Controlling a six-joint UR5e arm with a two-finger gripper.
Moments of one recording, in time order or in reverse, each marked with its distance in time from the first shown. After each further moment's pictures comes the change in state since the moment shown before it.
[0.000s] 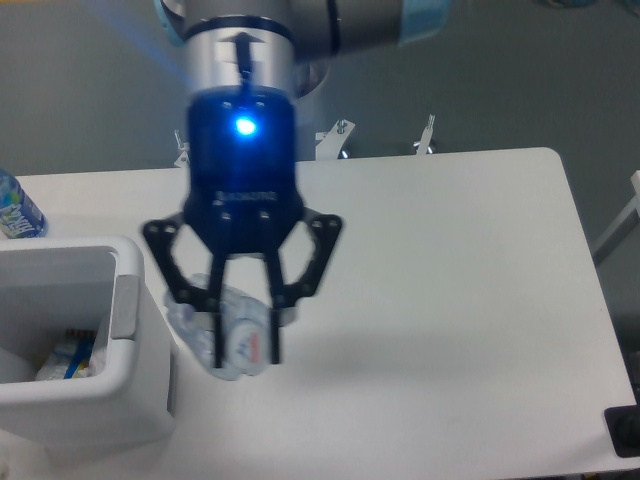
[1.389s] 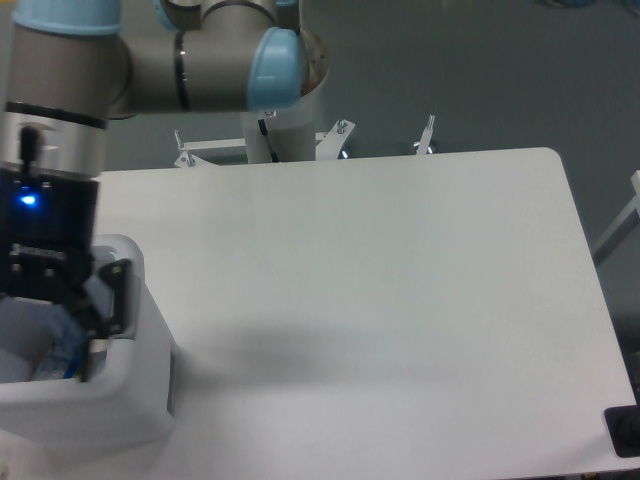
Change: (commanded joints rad) arm -0.048 0.003 -0.130 -0.009 0.104 0.005
